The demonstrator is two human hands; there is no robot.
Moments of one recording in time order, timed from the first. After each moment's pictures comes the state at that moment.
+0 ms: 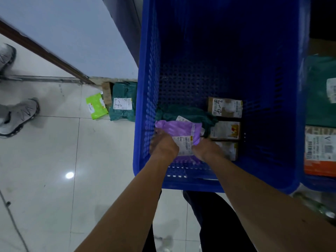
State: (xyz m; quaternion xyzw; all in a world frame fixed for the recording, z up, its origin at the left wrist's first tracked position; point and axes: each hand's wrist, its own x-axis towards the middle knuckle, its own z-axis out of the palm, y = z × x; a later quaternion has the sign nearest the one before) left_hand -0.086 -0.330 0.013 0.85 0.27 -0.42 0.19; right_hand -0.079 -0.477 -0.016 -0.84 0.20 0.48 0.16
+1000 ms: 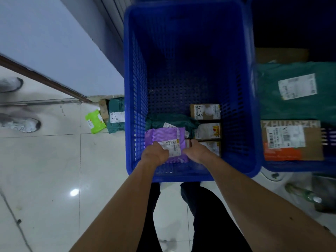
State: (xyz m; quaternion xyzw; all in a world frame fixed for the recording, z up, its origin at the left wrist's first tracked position) left_hand -0.090 -0.337 0.063 0.83 0.20 -0.49 0.20; right_hand -0.083 -0.510 0.050 -0.76 0.21 0.52 0.32
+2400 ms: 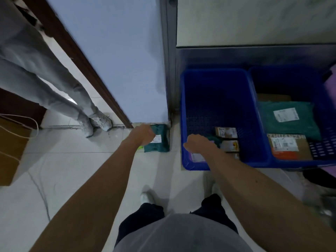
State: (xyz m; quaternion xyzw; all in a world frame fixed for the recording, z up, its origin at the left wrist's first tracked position) left_hand -0.119 -0.080 0.323 0.93 0.12 -0.28 0.22; right_hand -0.129 -0.308 0.300 -0.91 -0.03 0.39 0.13
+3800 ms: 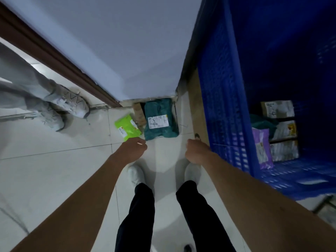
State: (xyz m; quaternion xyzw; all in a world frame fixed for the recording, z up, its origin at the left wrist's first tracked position) left_hand -0.020 0.081 0.003 0.80 0.22 -0.45 0.34; right_hand -0.040 -0.158 -0.013 -0.85 0.07 0.51 0.13
